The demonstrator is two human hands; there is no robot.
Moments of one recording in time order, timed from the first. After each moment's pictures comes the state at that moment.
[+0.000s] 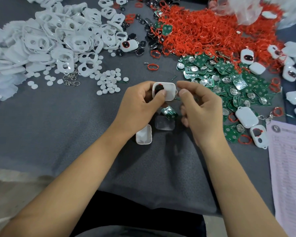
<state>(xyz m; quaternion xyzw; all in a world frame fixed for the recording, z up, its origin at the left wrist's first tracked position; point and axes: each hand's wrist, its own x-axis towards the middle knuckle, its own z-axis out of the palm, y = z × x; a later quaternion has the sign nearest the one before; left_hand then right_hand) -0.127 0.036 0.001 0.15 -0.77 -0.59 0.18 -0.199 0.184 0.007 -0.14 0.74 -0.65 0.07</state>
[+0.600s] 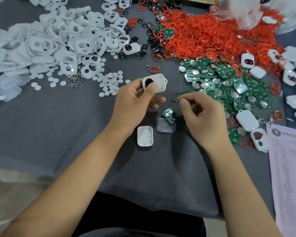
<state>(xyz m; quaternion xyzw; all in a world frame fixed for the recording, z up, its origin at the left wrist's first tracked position) -0.129 0.028 0.003 0.19 -0.66 -0.70 0.19 -0.203 0.202 0.005 -0.27 0.85 -0.45 -0.02</state>
